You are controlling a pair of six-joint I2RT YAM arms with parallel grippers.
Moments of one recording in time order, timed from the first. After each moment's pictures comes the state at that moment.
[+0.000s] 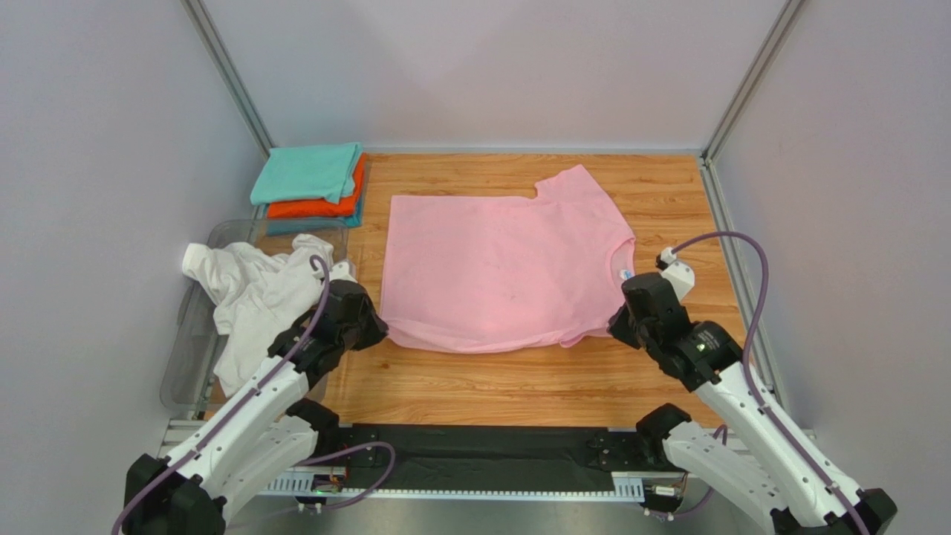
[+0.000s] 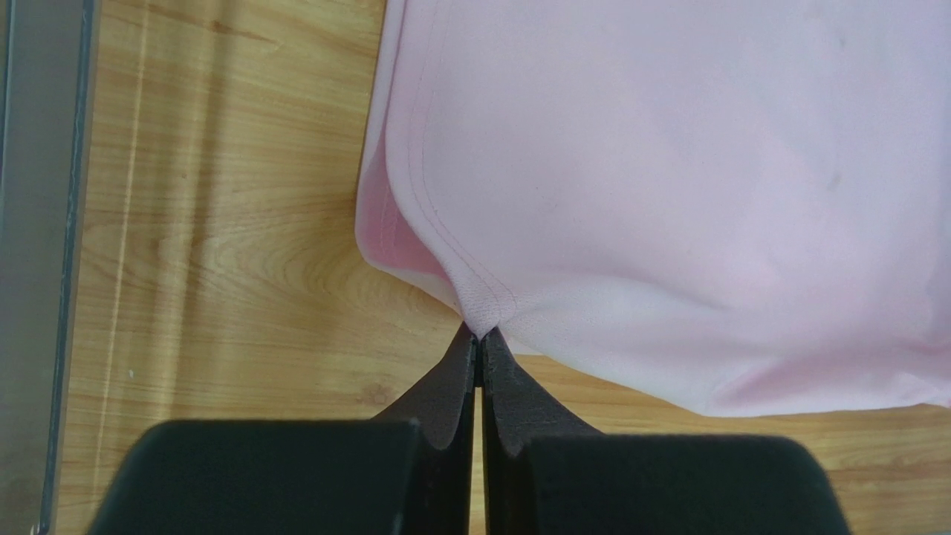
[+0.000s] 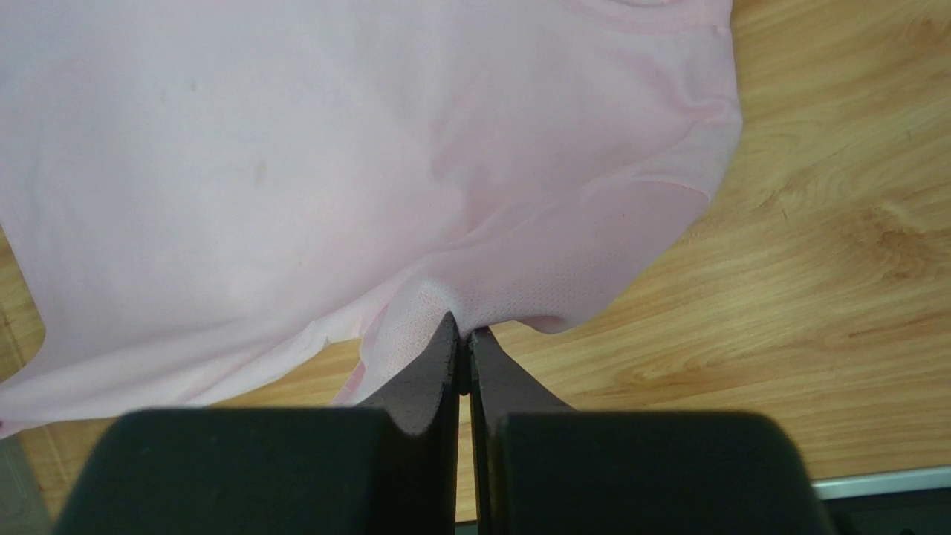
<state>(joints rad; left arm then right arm) -0.44 0.77 0.49 -0.50 -0.15 -0.74 0.54 0.72 0.76 -0.89 0.37 0.88</state>
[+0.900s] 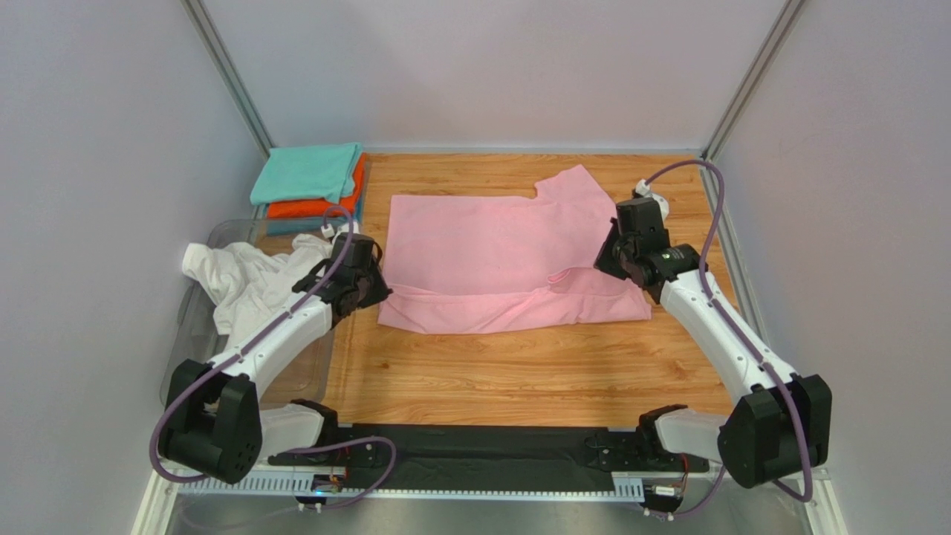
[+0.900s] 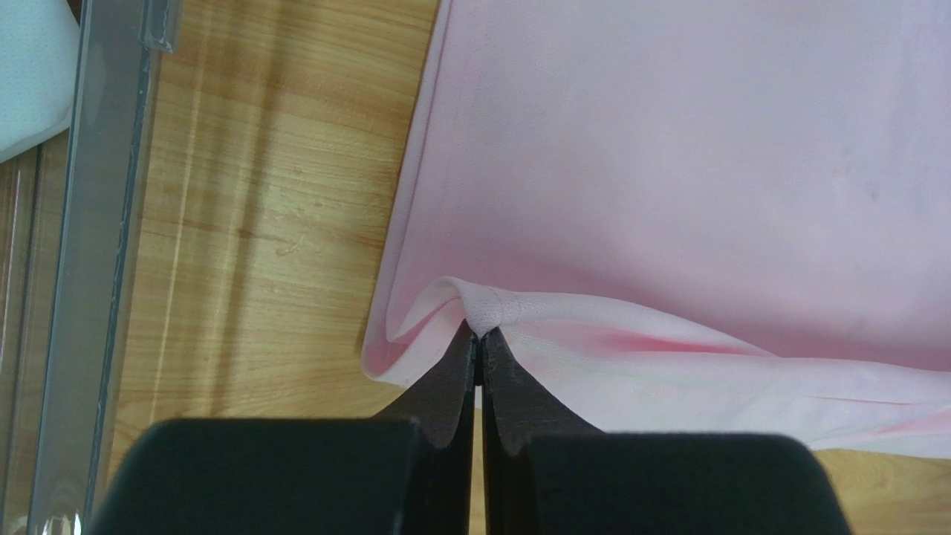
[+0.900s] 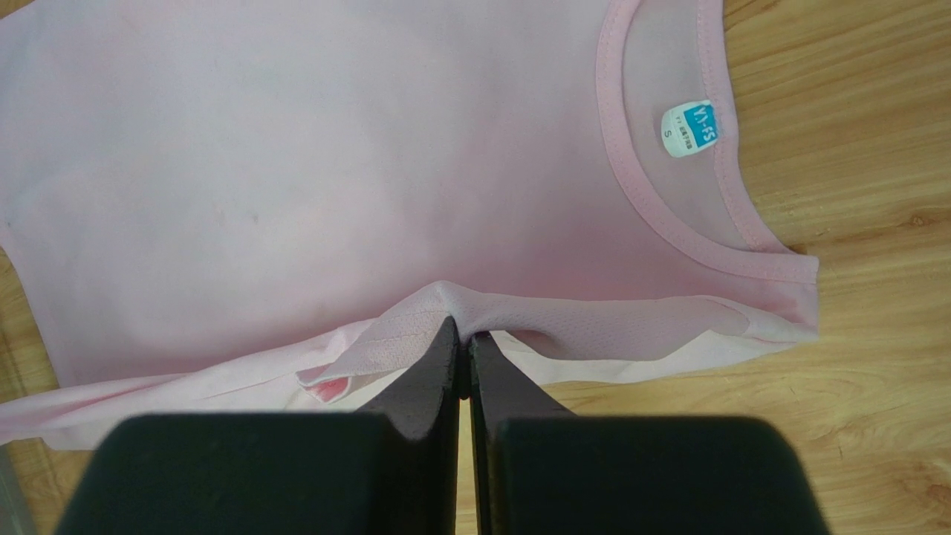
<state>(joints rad) -0.32 1.21 0.72 -0.36 -0.15 -0.63 0.28 1.23 1.01 -0.58 0.16 0.59</state>
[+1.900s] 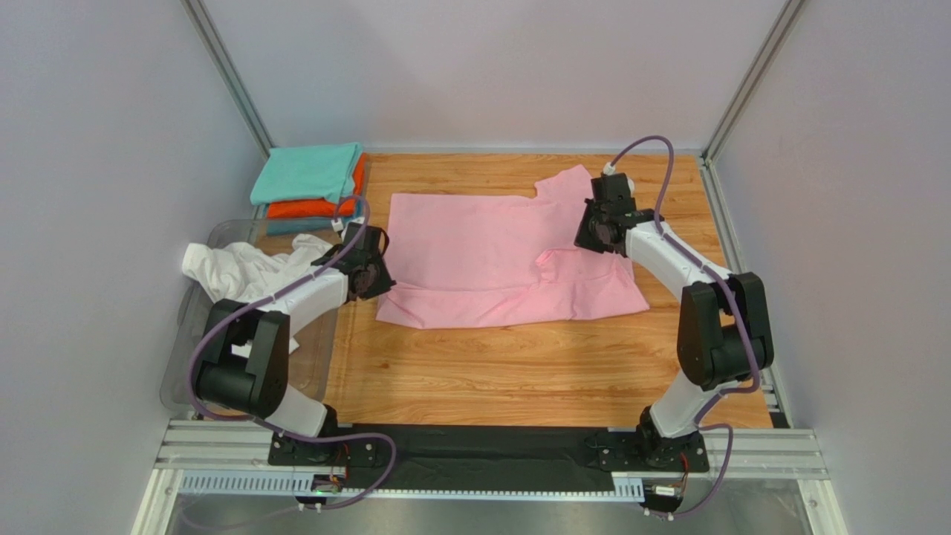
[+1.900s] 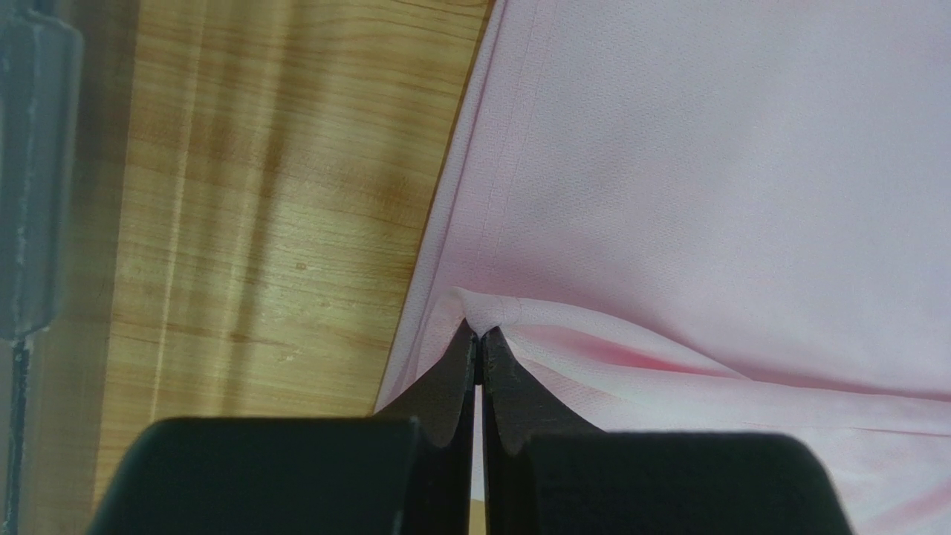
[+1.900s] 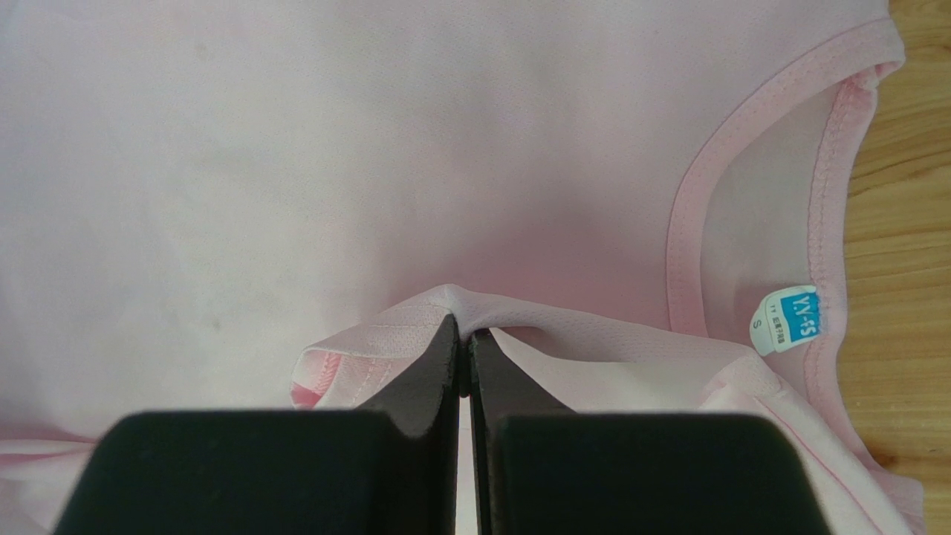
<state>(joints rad) -0.27 1.50 0.80 -0.26 -0.14 -0.60 0.23 1.67 1.19 -0.40 0.08 0.50</state>
